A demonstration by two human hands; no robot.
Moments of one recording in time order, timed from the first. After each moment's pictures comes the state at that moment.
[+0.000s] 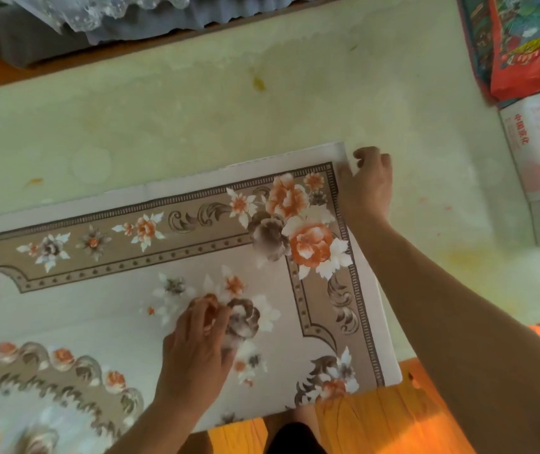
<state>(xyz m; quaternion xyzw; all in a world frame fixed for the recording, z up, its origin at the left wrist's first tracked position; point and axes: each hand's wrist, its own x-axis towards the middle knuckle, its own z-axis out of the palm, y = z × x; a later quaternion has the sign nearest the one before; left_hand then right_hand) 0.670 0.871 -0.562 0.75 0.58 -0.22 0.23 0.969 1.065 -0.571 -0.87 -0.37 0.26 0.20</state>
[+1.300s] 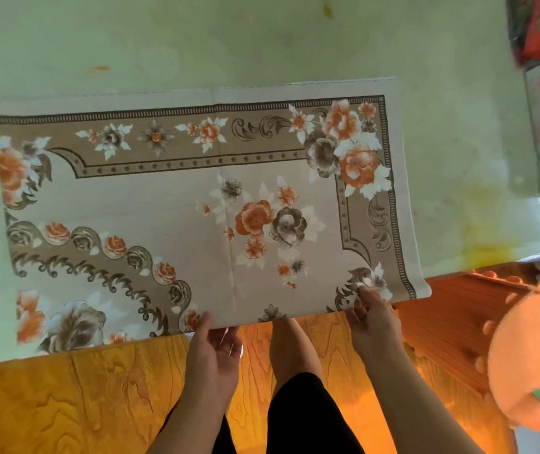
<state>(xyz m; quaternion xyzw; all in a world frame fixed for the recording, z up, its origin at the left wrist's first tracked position) 0.598 0.713 -0.556 -0.34 0.64 0.38 0.57 0.851 0.738 -0.554 -0.73 0.25 0.46 0.44</state>
